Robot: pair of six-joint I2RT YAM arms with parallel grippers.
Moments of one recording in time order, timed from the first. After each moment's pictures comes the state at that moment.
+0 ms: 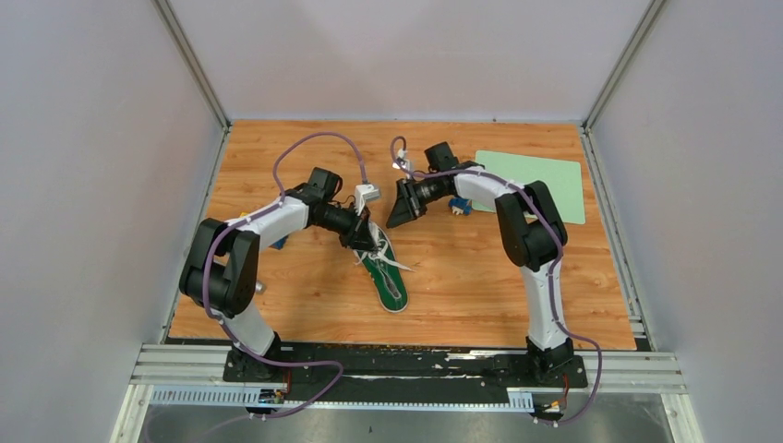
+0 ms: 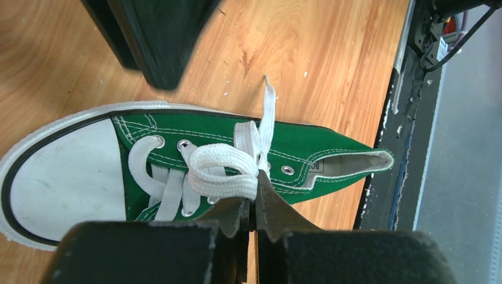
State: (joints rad) left arm -0.37 1.69 1.03 -0.45 0.94 0.35; right arm 0.43 2.19 1.60 -0.41 -1.09 0.08
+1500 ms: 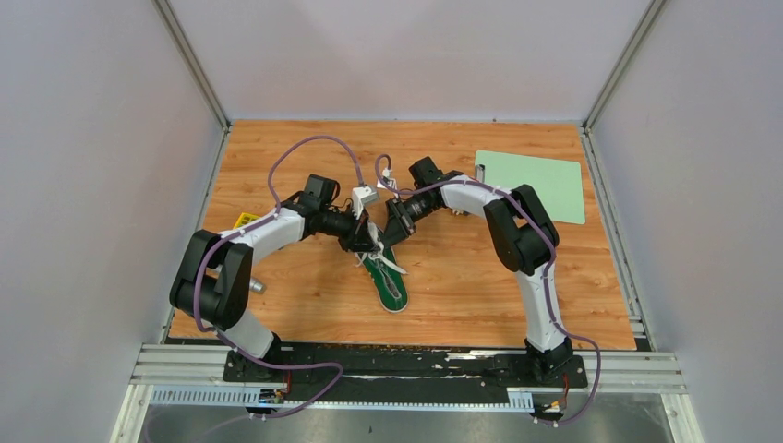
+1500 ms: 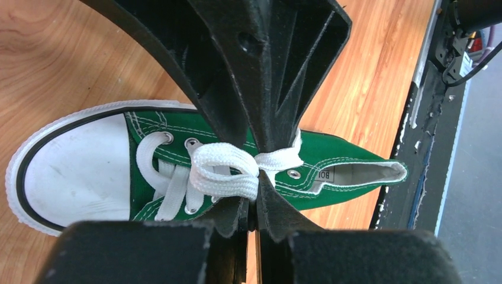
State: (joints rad) left arm -0.38 1.59 0.91 -0.28 0.86 0.25; right arm 0.54 2.21 1.55 -0.52 -1.25 -0.13
